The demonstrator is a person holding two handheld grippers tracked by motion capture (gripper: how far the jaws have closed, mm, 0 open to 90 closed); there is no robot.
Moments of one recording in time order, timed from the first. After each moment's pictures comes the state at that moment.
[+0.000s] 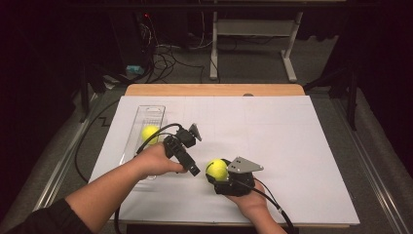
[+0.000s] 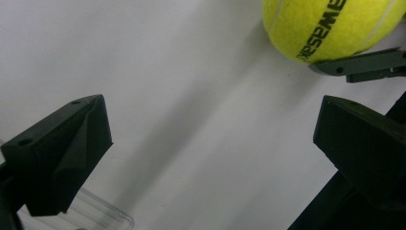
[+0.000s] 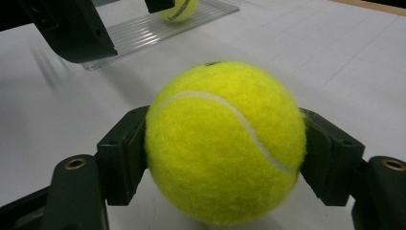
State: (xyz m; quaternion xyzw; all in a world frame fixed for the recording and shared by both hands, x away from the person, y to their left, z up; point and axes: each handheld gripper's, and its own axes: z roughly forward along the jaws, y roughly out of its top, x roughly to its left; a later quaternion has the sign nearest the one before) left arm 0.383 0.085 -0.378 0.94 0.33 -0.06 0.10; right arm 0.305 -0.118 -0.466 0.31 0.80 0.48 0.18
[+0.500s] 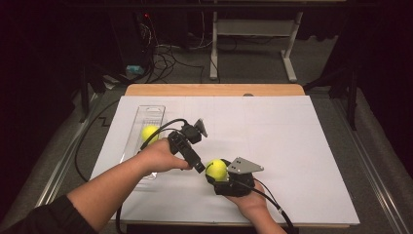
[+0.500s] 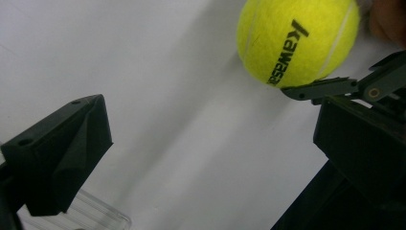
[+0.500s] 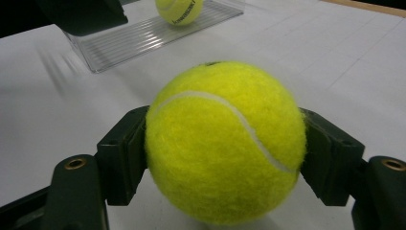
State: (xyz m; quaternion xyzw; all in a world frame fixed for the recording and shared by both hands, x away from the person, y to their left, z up) left arm 0.382 0.069 -0.356 0.94 0.32 -0.05 0.10; right arm 0.304 -0.118 -0.466 0.31 0.80 0.49 0.17
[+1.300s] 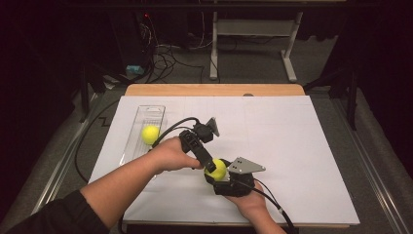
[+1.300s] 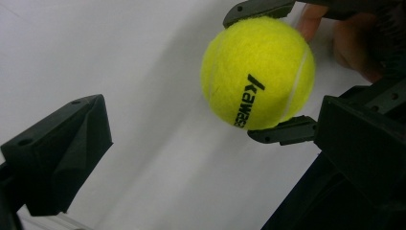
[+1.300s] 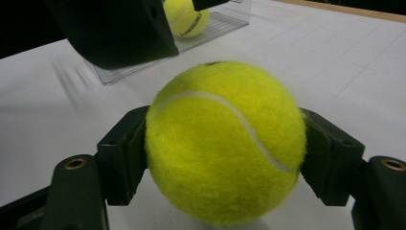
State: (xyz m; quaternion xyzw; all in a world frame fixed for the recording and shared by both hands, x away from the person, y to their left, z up) left arm 0.383 0.040 -0.355 0.94 0.31 -0.07 0.10; right arm 0.303 -0.118 -0.464 0.31 0.79 0.51 0.16
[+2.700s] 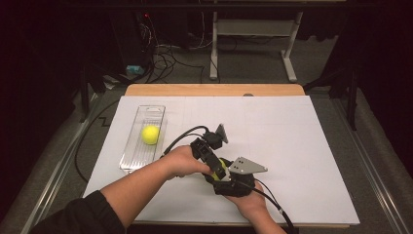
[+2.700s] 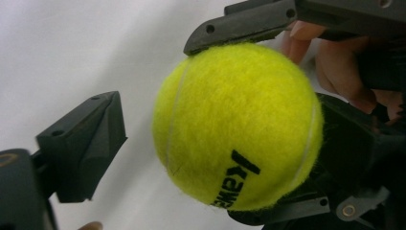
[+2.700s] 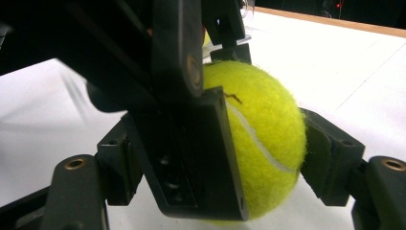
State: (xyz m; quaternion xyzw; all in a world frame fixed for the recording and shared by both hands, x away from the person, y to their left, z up) left arm 0.389 0.019 -0.388 0.94 0.30 -0.13 0.11; right arm 0.300 -0.118 -0.460 0.31 0.78 0.53 0.16
